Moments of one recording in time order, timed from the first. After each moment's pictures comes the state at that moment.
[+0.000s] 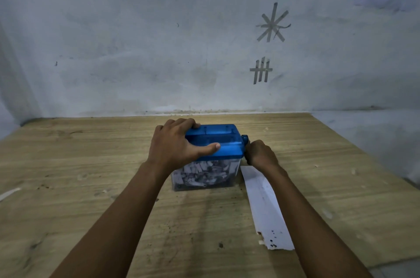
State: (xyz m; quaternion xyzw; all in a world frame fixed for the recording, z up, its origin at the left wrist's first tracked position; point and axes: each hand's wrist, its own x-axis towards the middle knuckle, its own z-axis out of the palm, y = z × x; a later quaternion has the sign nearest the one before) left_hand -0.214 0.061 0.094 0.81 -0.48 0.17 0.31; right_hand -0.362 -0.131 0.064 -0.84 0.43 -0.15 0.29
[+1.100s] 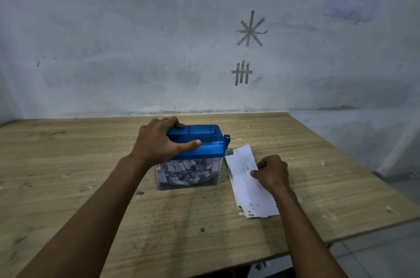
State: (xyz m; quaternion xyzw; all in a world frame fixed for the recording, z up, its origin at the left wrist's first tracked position) left_hand -0.221 0.068 0.101 0.78 -0.50 0.11 0.35; right_hand -0.456 -0.131 0.036 -0.78 0.52 -0.24 0.25
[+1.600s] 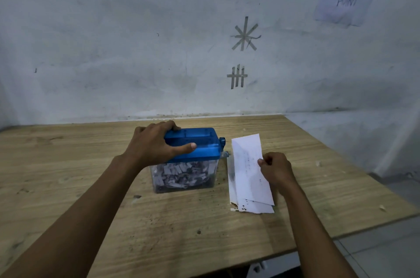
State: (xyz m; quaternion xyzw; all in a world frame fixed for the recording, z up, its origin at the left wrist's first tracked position) left_hand -0.223 0.073 0.111 0.81 -0.52 0.08 0.26; right_hand -0.475 -0.142 0.047 -0.77 0.49 -0.28 0.31
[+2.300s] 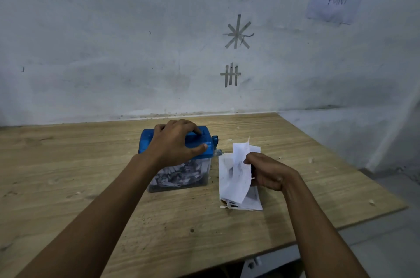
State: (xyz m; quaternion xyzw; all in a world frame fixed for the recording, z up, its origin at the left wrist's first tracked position) left_hand -0.267 0.041 0.117 0.78 -0.57 0.08 0.24; right_hand -0.482 -0.137 0.069 -0.66 0.31 -0.07 0.68
